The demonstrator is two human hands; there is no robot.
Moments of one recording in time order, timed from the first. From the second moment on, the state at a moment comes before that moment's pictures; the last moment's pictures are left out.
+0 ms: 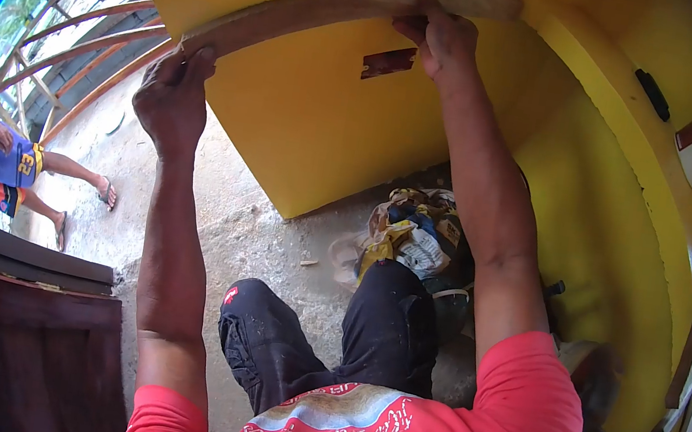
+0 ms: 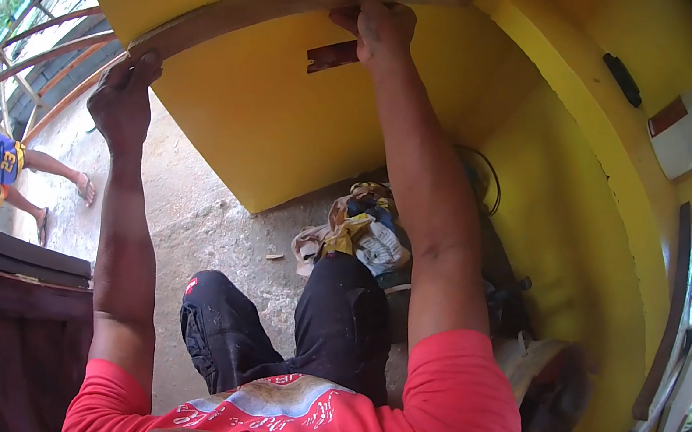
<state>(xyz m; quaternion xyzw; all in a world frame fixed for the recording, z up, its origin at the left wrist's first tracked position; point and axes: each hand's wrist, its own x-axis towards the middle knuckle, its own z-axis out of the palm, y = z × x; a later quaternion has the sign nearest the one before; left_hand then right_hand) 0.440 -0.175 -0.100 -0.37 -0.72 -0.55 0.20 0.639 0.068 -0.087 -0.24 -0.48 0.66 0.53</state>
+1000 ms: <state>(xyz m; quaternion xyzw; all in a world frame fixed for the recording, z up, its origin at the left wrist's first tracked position) 0.457 -0.196 -0.116 -0.33 -0.70 -0.62 0.14 0.637 0.051 -0.107 -0.16 -0.37 0.72 0.56</state>
